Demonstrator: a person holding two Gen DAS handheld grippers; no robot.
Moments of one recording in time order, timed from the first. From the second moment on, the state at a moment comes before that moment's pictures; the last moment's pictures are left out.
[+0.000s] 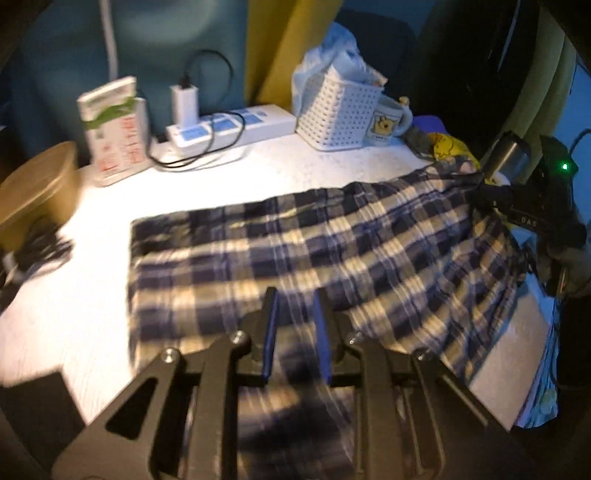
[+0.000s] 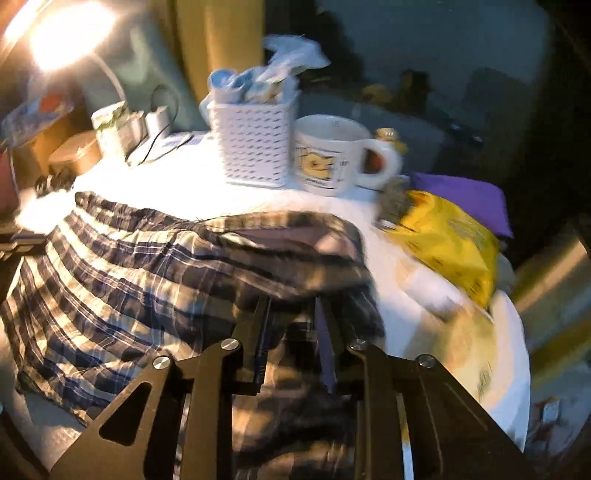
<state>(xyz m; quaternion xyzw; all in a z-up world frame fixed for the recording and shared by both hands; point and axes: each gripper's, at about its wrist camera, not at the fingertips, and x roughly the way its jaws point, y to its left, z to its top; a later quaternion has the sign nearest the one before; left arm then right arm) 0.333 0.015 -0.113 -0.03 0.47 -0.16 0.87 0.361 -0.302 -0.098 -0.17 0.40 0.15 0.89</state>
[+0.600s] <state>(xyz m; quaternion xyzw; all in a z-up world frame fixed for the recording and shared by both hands) 0.391 0.063 -0.152 -0.06 0.47 -0.11 0.87 0.394 -0.314 -0.124 -0.22 0.48 0.12 0.84</state>
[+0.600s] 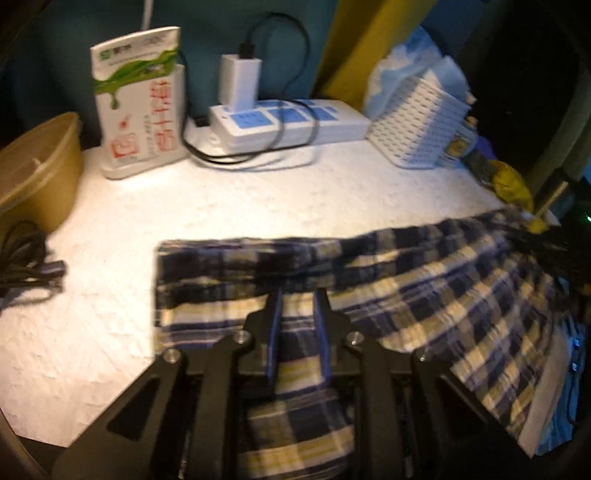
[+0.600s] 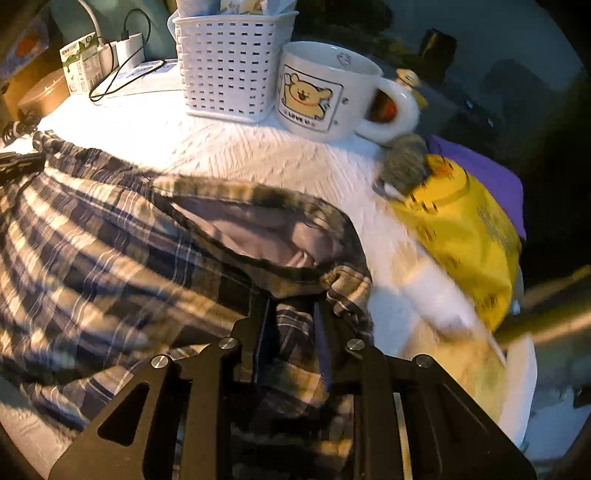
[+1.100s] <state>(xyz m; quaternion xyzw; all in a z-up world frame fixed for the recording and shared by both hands) 0.392 0.036 -0.150 -0.05 0.49 -0.12 0.86 0.397 -0.207 -0.130 -0.19 0.46 0.20 0.85</state>
